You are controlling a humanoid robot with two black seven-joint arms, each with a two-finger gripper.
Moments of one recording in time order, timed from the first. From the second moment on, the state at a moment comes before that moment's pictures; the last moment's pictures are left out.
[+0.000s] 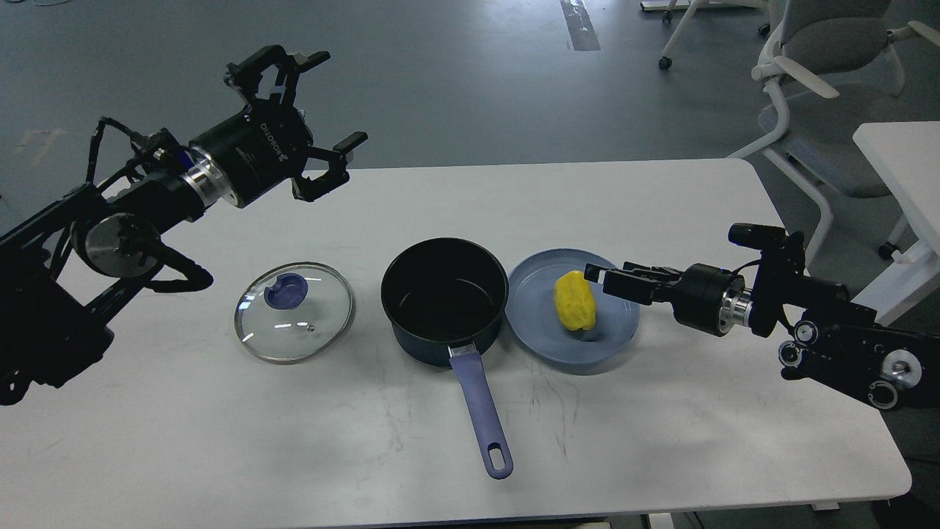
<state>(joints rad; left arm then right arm) -0.78 0.53 -0.72 -1.17 -0.01 -0.34 -0.02 0.79 -0.60 0.09 1.05 -1.29 -0.03 0.42</state>
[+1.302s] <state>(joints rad) -0.69 0.53 -0.74 -1.17 0.00 -0.34 -0.09 0.89 -0.40 -0.08 0.88 -1.29 -0.04 0.38</state>
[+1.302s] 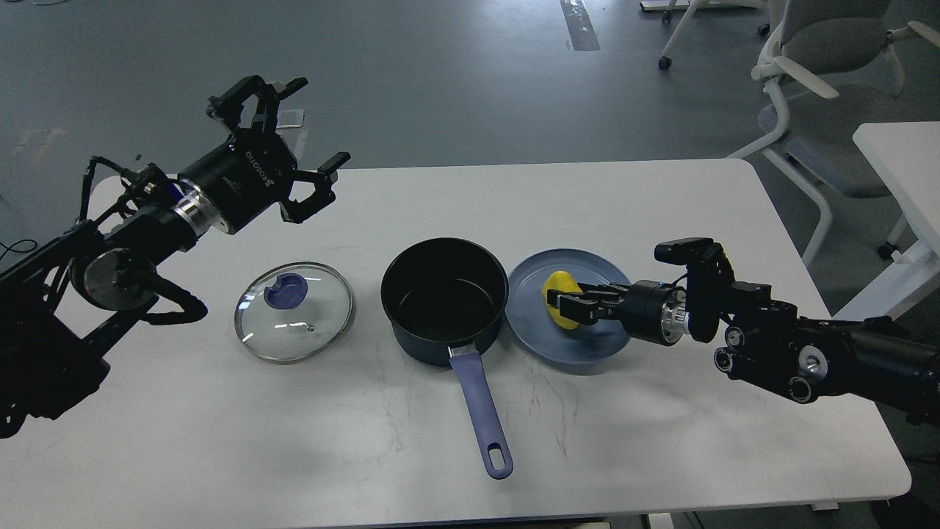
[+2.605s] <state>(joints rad) -0.70 0.53 -0.74 -1.17 0.00 -0.34 -0.09 1.09 -0.49 -0.03 1.04 -1.27 -0.10 0.40</state>
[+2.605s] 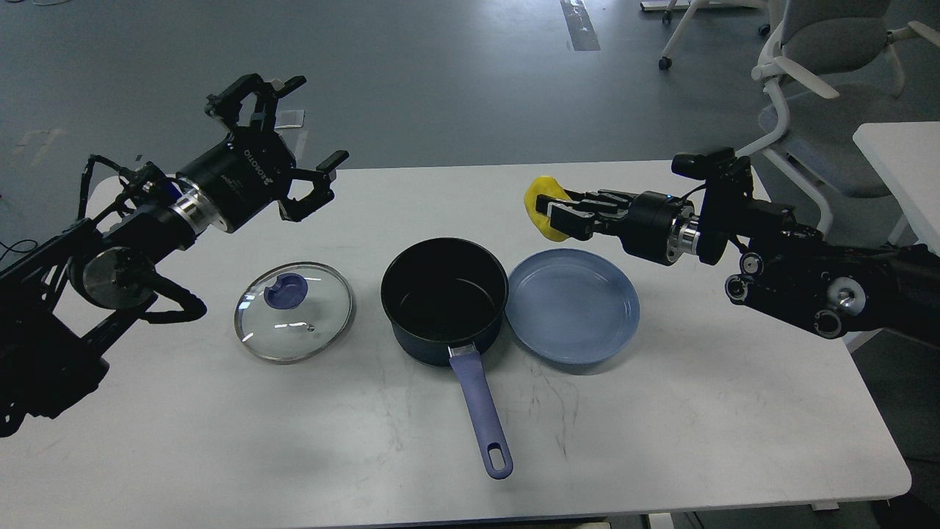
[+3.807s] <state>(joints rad) -0.70 0.58 -0.75 -1.18 0.01 -0.35 -0.08 1.04 -0.19 0.24 0.91 -0.97 -0.09 0.36</state>
